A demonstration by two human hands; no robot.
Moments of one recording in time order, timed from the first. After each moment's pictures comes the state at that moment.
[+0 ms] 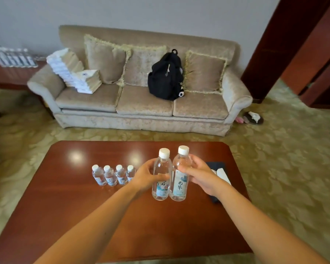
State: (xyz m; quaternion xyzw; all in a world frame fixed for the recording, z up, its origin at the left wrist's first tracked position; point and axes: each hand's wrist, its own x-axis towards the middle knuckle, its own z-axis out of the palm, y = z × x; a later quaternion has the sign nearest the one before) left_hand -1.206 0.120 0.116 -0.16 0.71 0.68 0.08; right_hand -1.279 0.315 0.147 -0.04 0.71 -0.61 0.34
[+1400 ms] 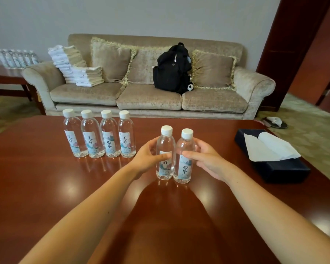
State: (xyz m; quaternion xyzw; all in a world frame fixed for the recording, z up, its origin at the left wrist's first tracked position) left_hand -1.256 0.084 -0.287 0.00 0.77 0.63 -0.06; right_hand -1.319 0.297 -0.261 -0.21 0.70 -0.64 0.24
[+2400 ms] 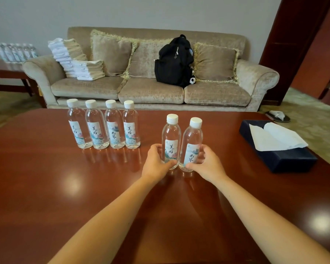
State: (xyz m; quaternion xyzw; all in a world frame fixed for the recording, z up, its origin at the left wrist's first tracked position) left_hand -1.251 0.105 -0.351 -0.13 0.83 0.52 -0.16; right_hand -1.301 0.289 -0.327 -0.15 0.86 -0.49 0.04
